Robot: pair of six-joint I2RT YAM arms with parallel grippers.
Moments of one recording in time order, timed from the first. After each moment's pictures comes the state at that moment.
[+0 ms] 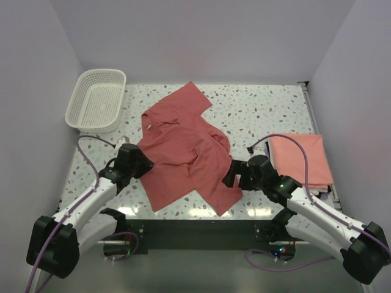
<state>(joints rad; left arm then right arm) -0.33 0.98 0.47 -0.28 -0.11 -0.90 0.68 0.85 0.47 -0.40 0.03 0.74</state>
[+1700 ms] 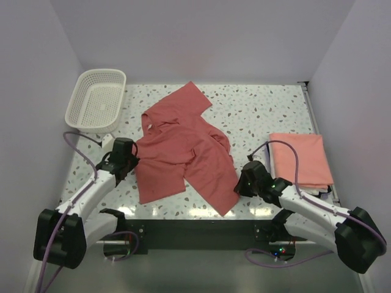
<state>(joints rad) -0.24 1.08 0.52 -0.33 -0.37 -0.93 0.68 0.95 0.34 -0.32 0.07 0.83</state>
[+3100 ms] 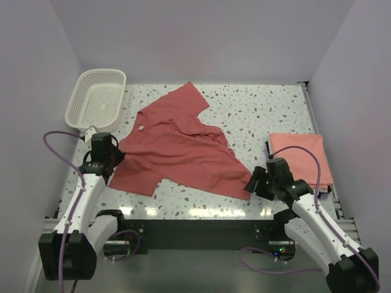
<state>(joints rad) 0.03 0.93 0.61 -0.42 -0.20 -0.73 0.33 0.74 0.42 -0.68 -0.07 0.70</state>
